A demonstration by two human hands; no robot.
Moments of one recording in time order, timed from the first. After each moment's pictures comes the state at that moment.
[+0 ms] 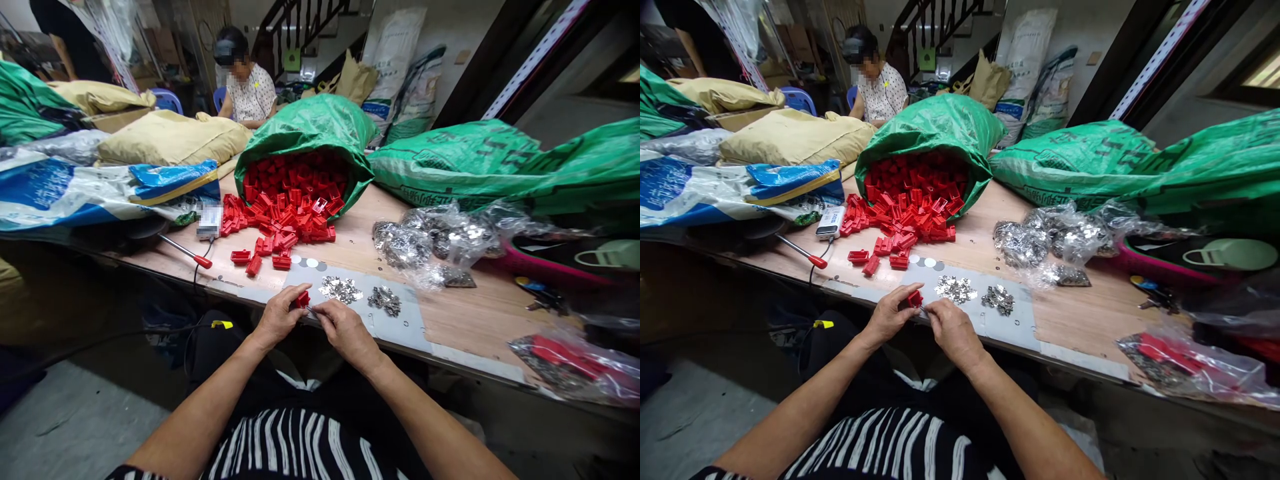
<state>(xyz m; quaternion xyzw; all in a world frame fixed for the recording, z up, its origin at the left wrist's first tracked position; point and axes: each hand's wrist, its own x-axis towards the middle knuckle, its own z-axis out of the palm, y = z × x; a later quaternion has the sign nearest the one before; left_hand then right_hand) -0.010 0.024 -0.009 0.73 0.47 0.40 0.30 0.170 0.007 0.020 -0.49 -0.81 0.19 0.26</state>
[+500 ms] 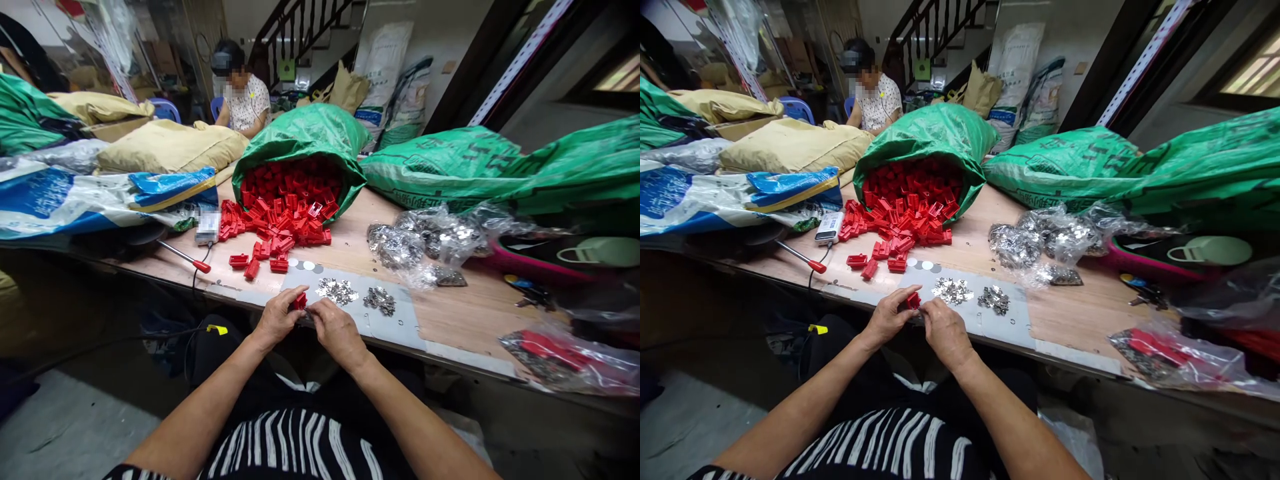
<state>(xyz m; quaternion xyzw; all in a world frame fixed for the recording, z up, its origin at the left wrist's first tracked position) -0.011 0.026 -0.011 0.73 0.47 0.40 0.29 0.156 0.006 0.020 -0.53 -0.81 0.14 0.22</state>
